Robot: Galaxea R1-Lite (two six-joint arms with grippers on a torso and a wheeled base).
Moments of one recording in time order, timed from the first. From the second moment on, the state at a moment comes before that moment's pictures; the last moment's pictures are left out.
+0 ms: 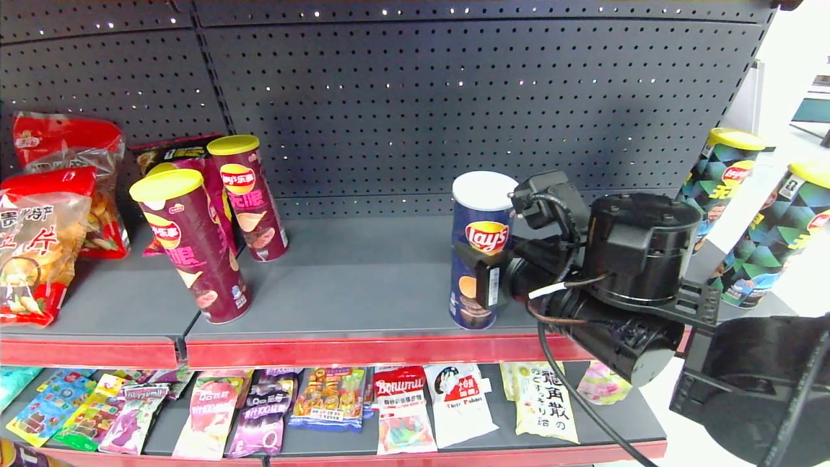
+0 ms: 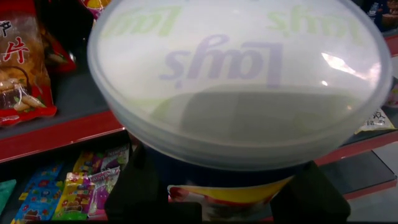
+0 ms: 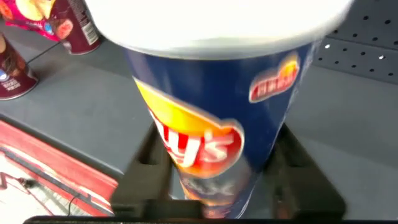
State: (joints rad) left arm -0.15 0.30 -0.30 0.09 -0.03 0.16; right arm 0.79 1.77 -0.81 -0.81 -0.34 0.03
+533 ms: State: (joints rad) left arm -0.15 0.30 -0.29 0.08 -0.03 0.16; right arm 0.80 1.76 -0.78 -0.81 -0.35 0.03
